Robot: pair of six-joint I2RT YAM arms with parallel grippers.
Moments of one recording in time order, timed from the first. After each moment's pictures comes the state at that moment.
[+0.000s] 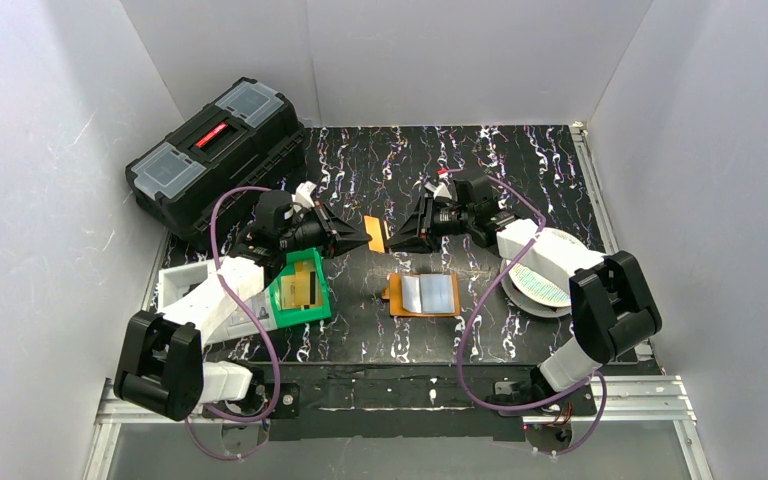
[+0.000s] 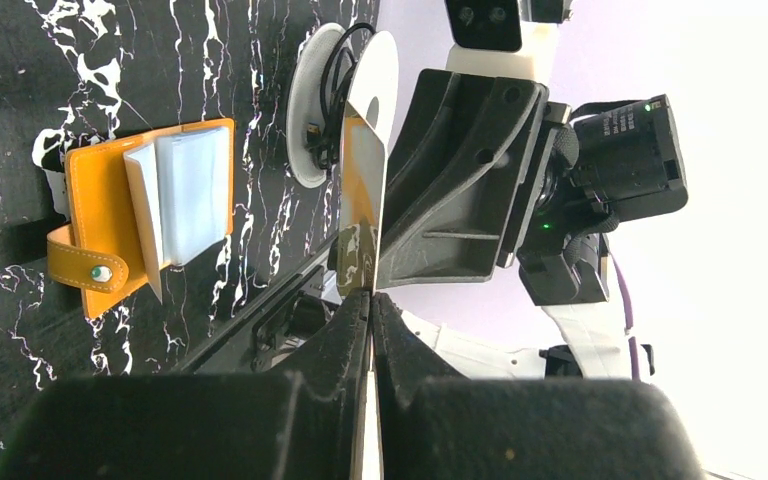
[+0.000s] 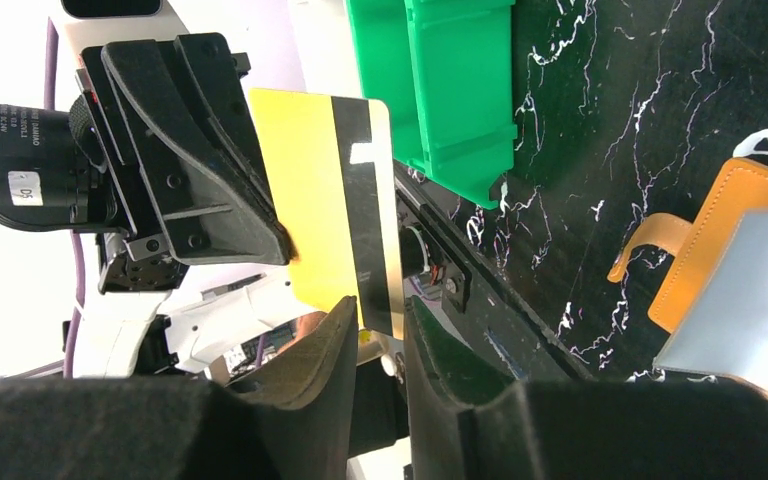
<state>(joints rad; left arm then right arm) -0.34 1.28 0.74 0.10 0.72 -1.26 0.53 1.57 1.01 -0.04 -0.83 1.08</state>
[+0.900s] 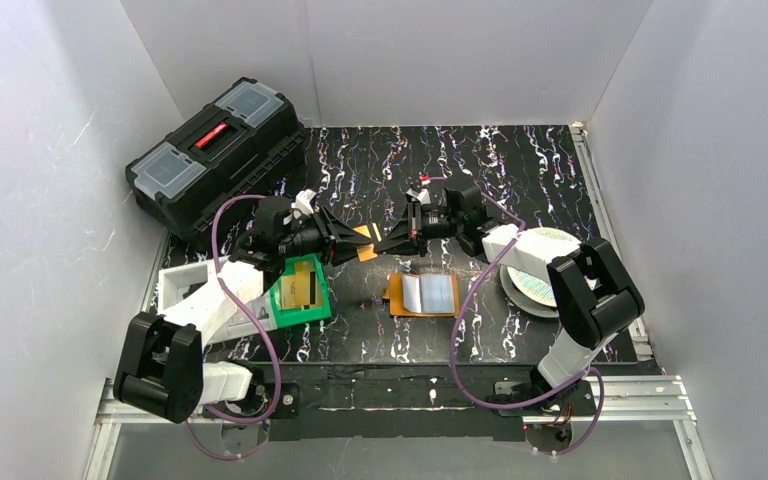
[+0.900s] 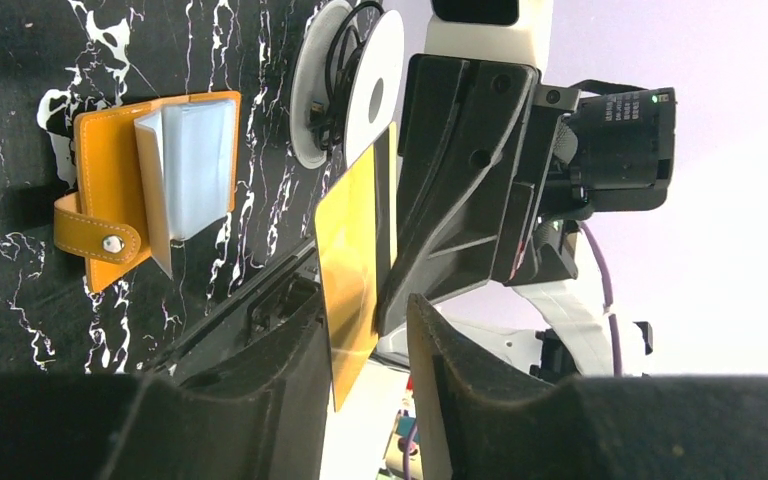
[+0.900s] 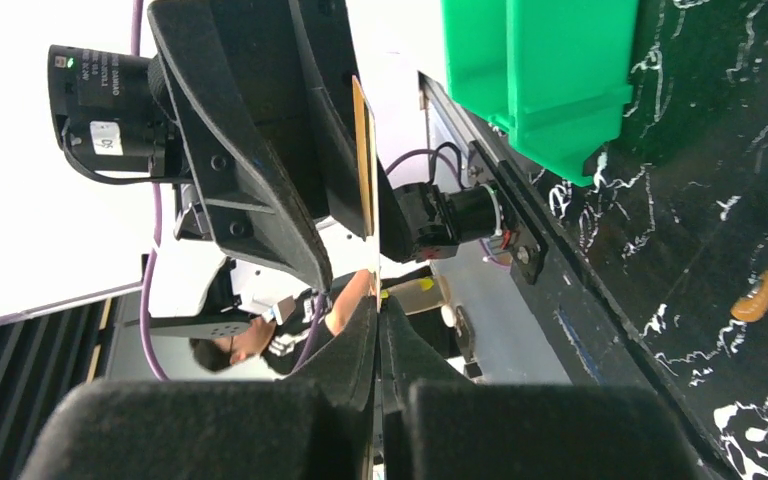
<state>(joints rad) -0.33 1.27 0.69 0.12 0.76 -1.29 0.56 1.66 0.97 0.29 -0.99 1.30</state>
